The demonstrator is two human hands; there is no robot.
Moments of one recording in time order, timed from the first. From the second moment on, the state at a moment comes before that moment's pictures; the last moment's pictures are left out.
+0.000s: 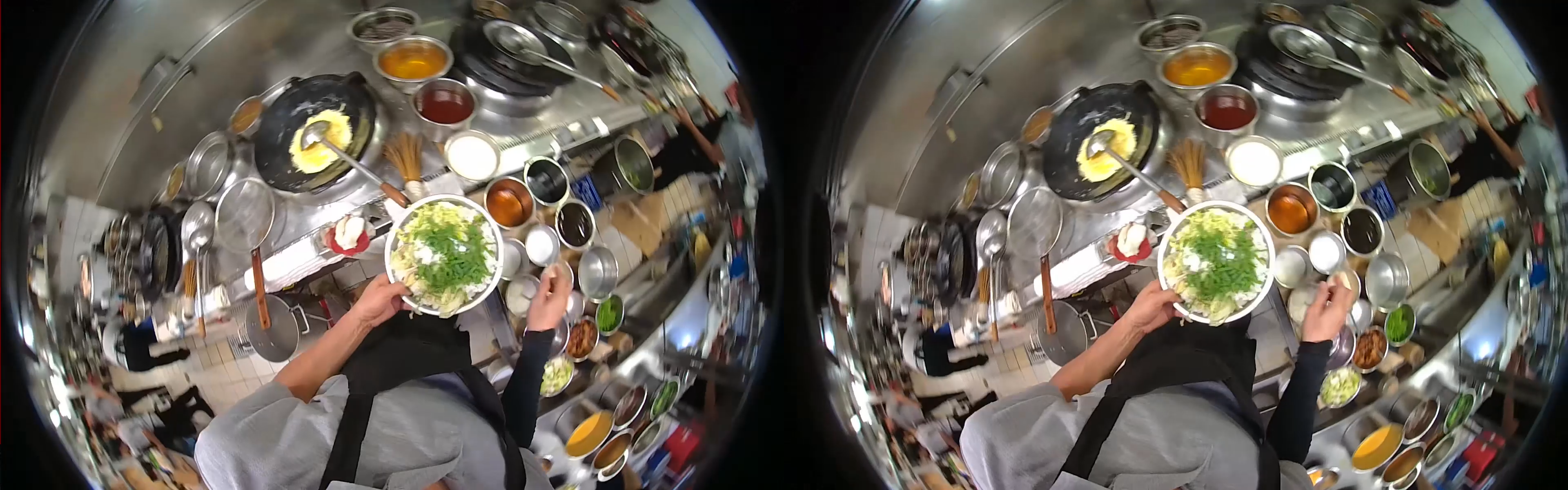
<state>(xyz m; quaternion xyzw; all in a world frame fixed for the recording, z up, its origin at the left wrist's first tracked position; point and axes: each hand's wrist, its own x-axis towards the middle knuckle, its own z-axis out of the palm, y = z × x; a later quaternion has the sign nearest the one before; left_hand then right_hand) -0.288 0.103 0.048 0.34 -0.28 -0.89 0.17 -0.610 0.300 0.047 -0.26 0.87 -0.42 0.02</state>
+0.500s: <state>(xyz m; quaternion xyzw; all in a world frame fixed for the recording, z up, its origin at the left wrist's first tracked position) -0.101 0.126 0.069 0.47 -0.17 -0.65 0.58 -0.423 -0.107 -0.028 -0.66 0.68 -0.13 0.29</state>
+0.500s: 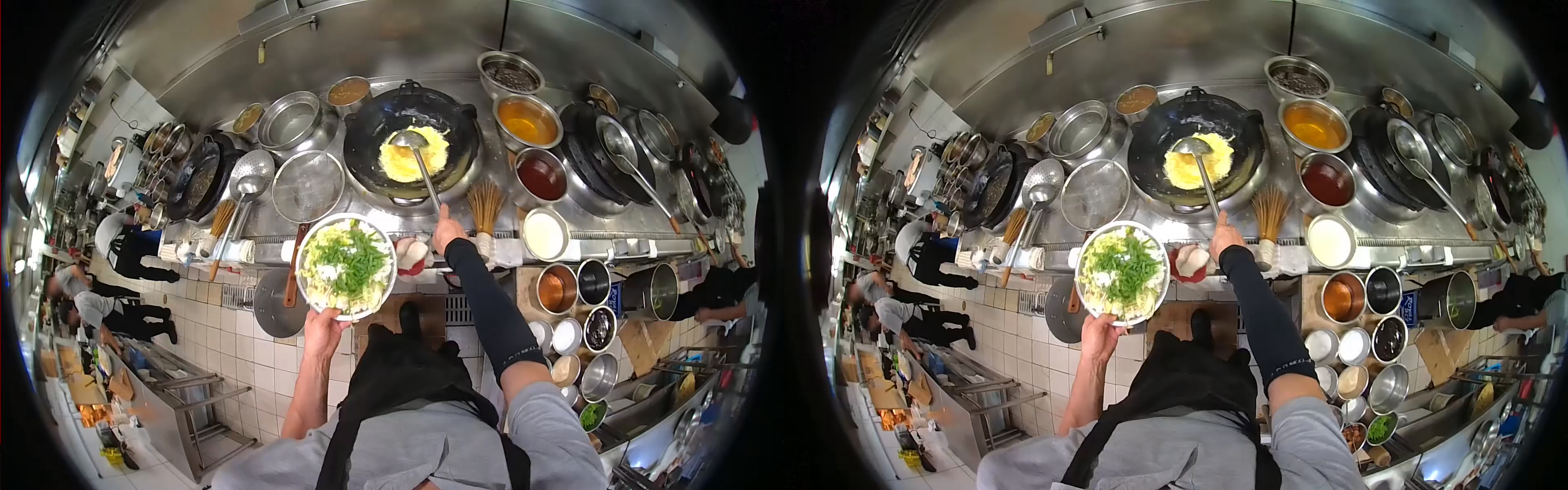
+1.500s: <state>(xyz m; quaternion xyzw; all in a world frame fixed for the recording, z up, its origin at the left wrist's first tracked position) -0.022 0.045 0.037 0.48 -0.08 -0.60 0.63 -0.407 -0.159 -0.031 -0.66 0.65 -0.26 0.28</state>
